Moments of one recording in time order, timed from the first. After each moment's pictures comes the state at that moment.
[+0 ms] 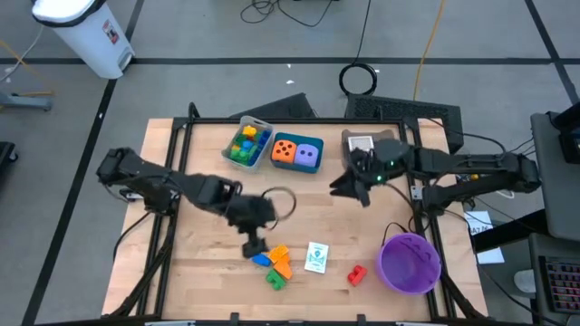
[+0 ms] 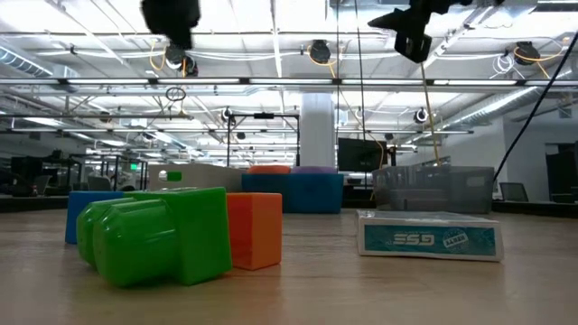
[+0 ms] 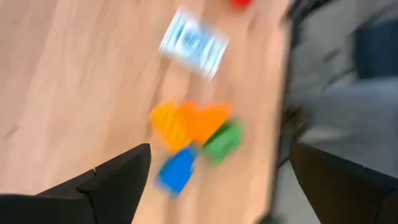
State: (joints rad) left arm -0.26 1.55 1.40 -0.78 0.18 -0.59; right arm -0.11 1.03 0.89 -0.21 -0.34 0.61
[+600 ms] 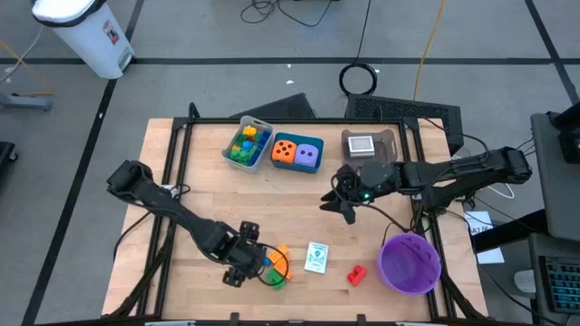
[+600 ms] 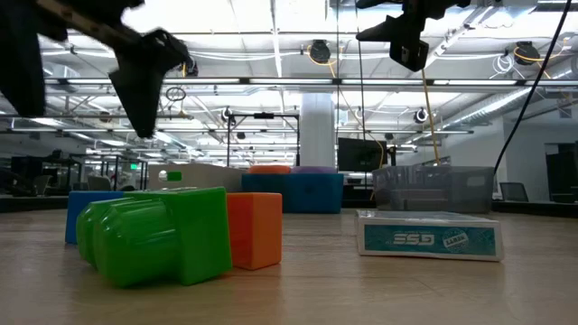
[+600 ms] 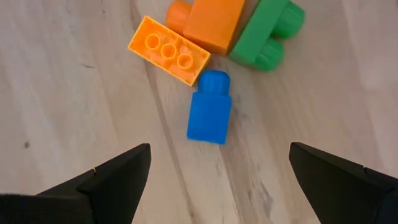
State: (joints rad) left arm -0.55 1.71 1.27 -0.83 -0.10 -0.24; right arm 0.10 1.16 0.89 -0.15 -0.08 0.67
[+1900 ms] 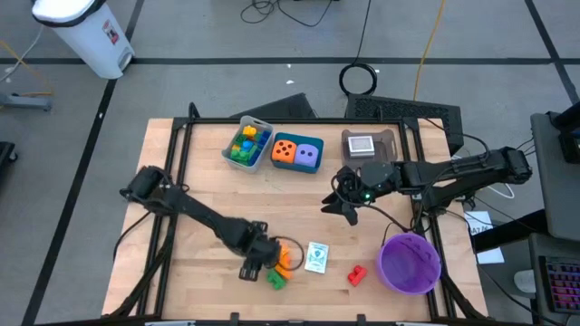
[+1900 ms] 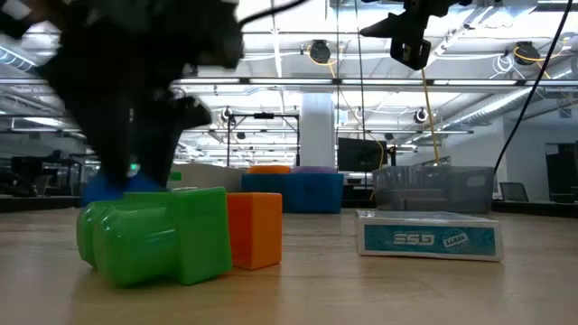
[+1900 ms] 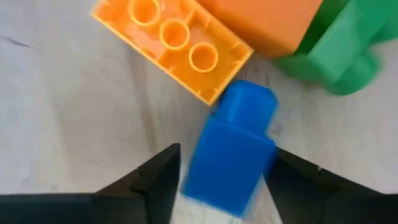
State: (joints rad) left arm -0.43 1.89 1.21 -0.65 0.04 -0.26; right arm 0.10 1.16 0.89 -0.16 -0.14 0.67
